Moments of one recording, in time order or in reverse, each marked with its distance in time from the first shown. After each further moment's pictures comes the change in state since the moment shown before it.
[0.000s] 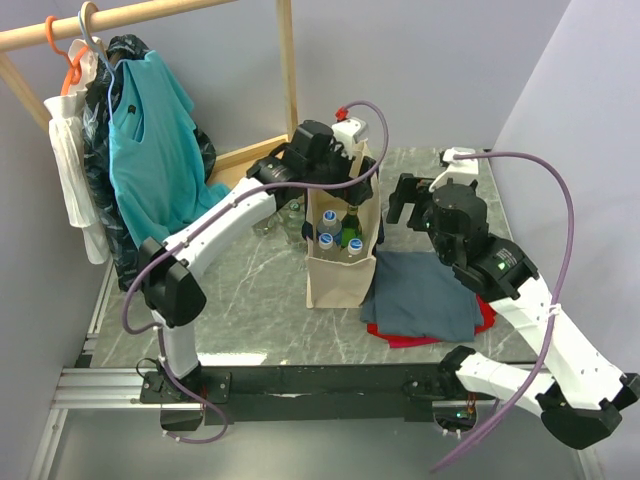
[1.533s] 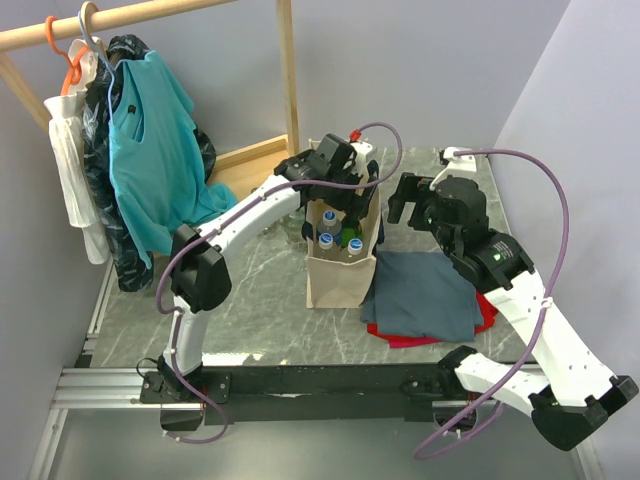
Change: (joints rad) left arm -0.020 0.212 0.150 -0.226 -0.090 0.013; right arm -0.143 0.022 -0.035 -0.005 -0.188 0.028
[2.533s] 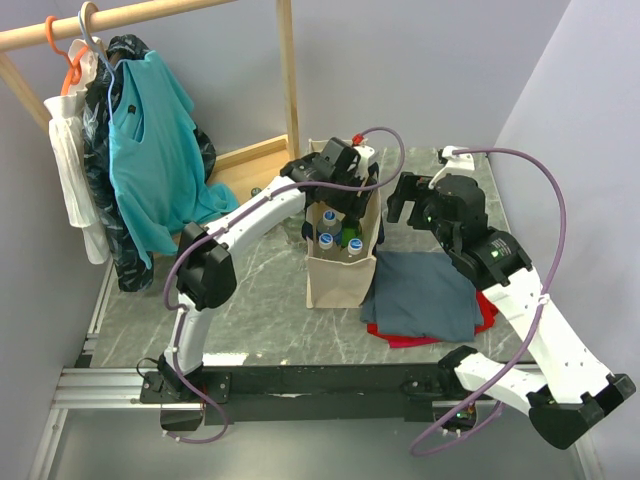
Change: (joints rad) left arm -0.006 0.039 0.008 0.004 -0.032 0.000; right arm -0.026 0.013 -0.006 0.009 -0.043 0.000
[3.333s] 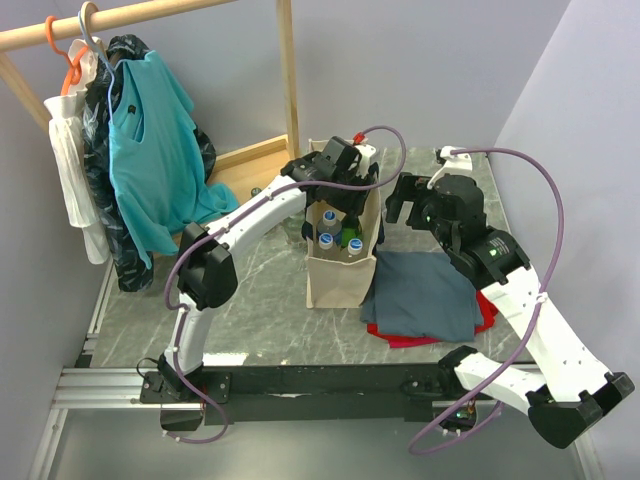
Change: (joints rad) left arm -0.003 0.011 0.026 -0.006 -0.002 0.000; right arm -0.006 0.006 -0.008 0.006 -0.019 0.000
